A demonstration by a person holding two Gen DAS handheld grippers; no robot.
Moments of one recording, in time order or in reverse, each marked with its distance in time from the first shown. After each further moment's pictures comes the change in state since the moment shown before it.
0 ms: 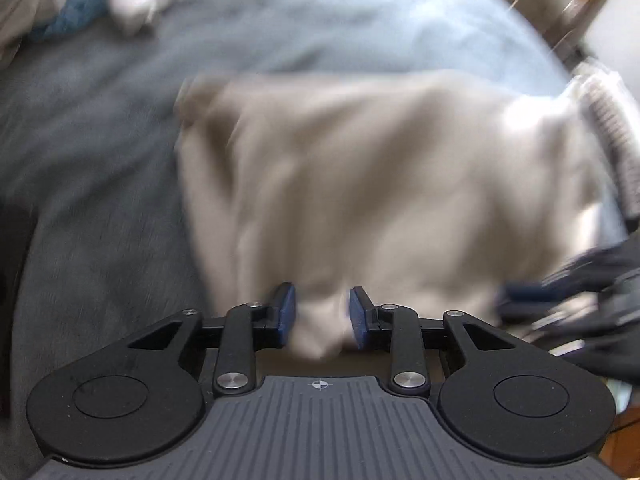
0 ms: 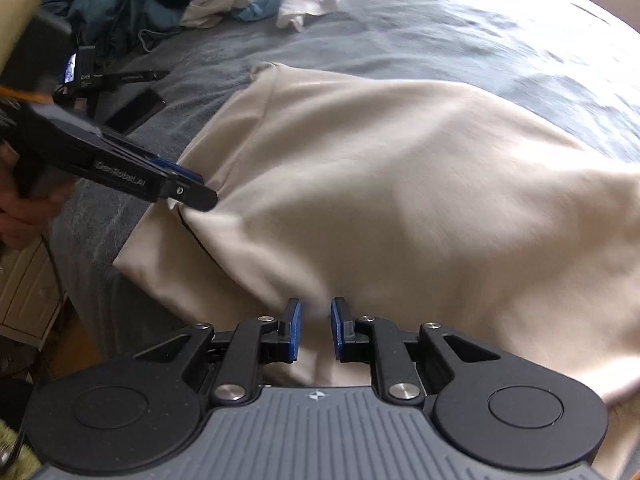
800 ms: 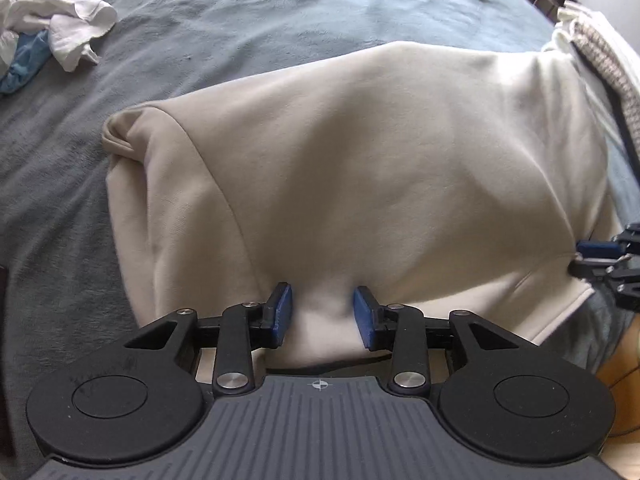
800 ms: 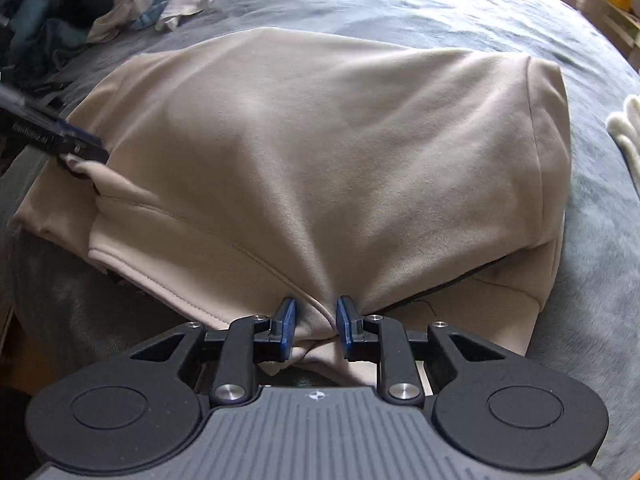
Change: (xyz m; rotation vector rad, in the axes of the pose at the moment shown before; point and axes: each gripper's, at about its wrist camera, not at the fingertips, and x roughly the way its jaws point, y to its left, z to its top) left arm 0.028 -0.068 0.023 0.174 0.029 0.092; right arm -0.033 -0.101 -0.099 0.107 -0.028 -0.163
